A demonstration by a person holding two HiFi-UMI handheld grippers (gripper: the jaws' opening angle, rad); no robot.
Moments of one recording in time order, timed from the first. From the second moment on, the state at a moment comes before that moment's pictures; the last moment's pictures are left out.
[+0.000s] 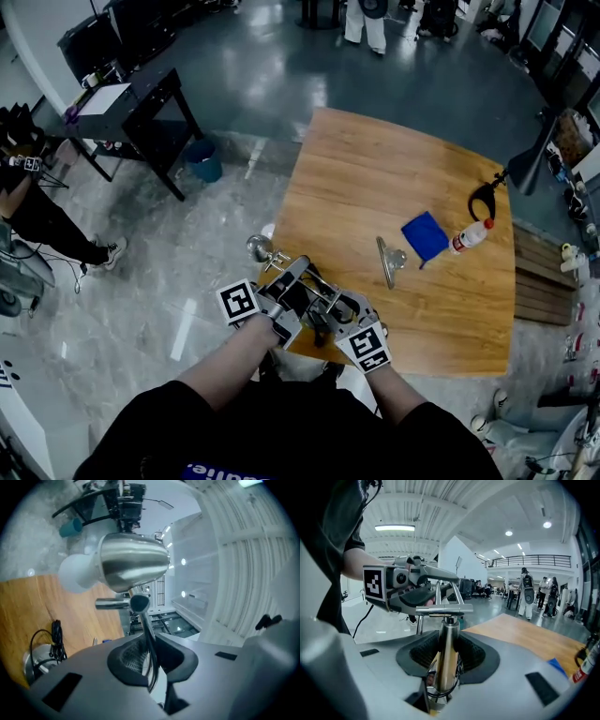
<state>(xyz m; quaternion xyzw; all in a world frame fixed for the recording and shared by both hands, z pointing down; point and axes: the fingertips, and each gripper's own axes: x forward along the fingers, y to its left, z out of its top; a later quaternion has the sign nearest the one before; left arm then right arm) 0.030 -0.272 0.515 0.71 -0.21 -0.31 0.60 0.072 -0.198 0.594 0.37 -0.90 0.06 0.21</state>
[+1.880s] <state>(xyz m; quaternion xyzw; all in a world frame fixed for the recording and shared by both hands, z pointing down) 0.007 -0.225 0.580 0.68 -0.09 -0.26 0.68 0.092 -0.172 0.601 0.48 -0.83 0.09 0.26</state>
